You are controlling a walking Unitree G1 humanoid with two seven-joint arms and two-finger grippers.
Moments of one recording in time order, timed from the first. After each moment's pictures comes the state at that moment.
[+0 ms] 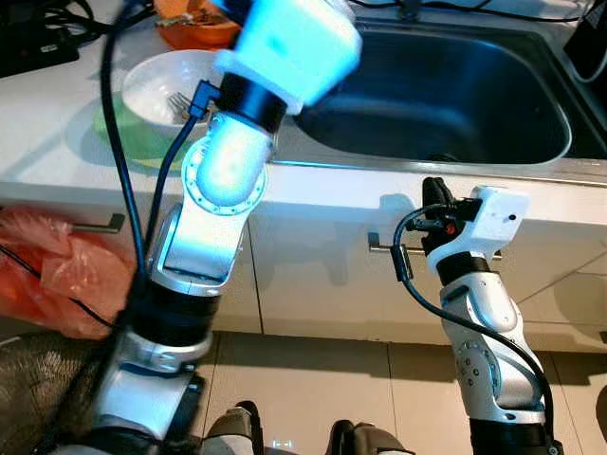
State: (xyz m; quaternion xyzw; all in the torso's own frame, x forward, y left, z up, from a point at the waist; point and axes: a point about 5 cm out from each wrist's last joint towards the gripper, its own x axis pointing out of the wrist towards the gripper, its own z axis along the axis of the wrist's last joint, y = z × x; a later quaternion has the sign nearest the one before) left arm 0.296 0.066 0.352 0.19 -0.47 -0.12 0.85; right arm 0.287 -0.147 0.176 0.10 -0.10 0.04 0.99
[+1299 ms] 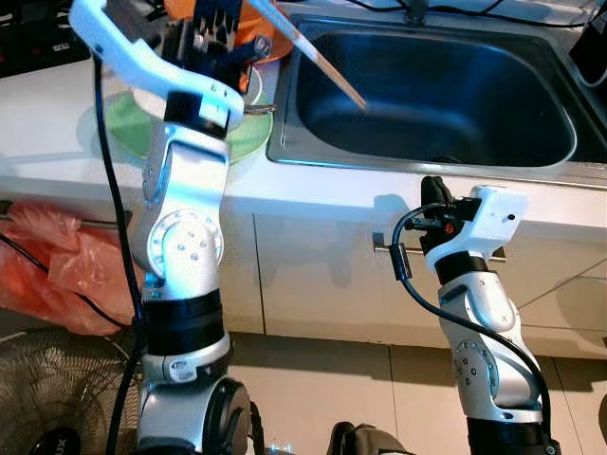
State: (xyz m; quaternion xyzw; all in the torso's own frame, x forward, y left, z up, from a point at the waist) left arm 0.317 0.112 0.326 -0.38 -0.31 -0.24 0.84; right arm 0.288 -0.145 0.176 0.11 -0.10 0.04 0.99
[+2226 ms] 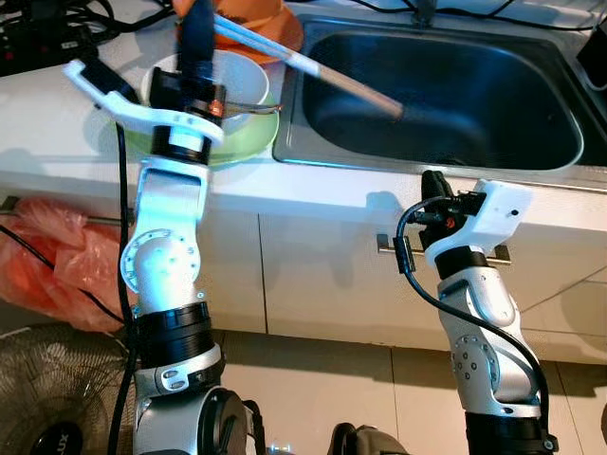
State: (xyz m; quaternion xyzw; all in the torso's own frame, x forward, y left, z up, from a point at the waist) left arm 0.322 0.131 0.301 -0.54 -0.26 -0.28 0.75; right arm 0.291 -0.144 0.180 0.13 -0.11 0.04 0.98
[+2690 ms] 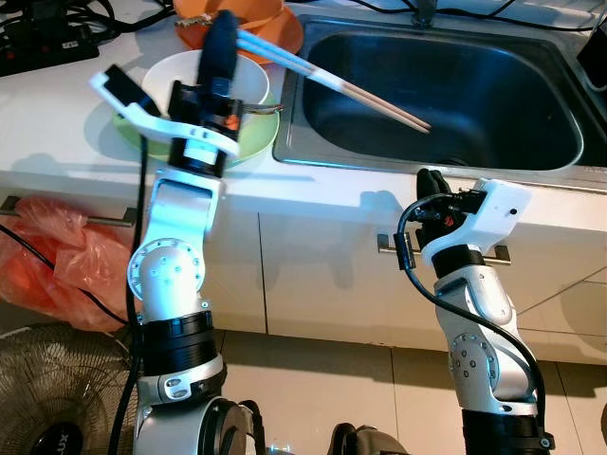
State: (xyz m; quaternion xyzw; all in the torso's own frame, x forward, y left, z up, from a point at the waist) left arm 0.319 0.114 0.291 -0.55 -0.22 -0.32 0.74; right arm 0.293 -0.141 0.181 0.17 -0.11 0.05 0.98
